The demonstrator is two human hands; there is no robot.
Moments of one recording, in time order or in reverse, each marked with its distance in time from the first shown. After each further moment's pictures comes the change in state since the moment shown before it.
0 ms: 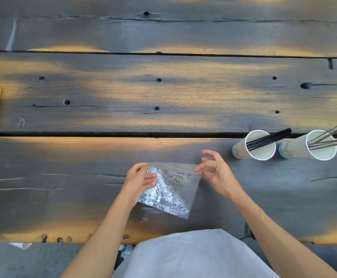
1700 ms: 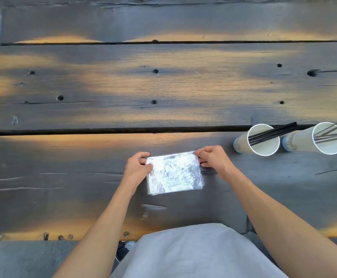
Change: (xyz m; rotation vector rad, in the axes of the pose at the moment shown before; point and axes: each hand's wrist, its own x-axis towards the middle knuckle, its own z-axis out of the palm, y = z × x) left_hand 0.026 0.013 0.006 0.543 0.121 0.220; right_hand 0.066 0.037 -0.018 -0.161 0.070 0.335
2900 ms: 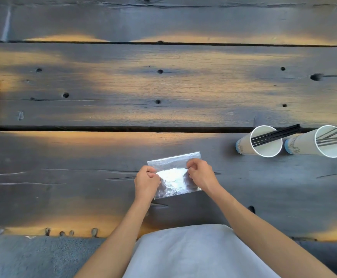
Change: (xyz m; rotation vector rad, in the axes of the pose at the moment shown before) left_hand -0.040 -0.019 0.039 -0.039 0.205 -0.139; right_hand -0.037 0.012 0.058 -0.321 0.067 0.037
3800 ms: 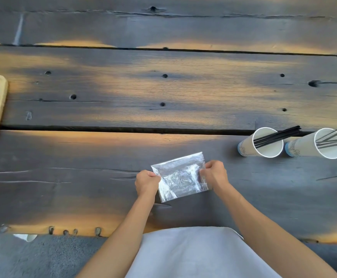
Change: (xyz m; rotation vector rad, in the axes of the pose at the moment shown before) left_hand 0.006 -0.002 -0.007 -0.041 0.046 -0.152; right_hand 0.001 0.008 -0.015 0.029 0.192 0.136
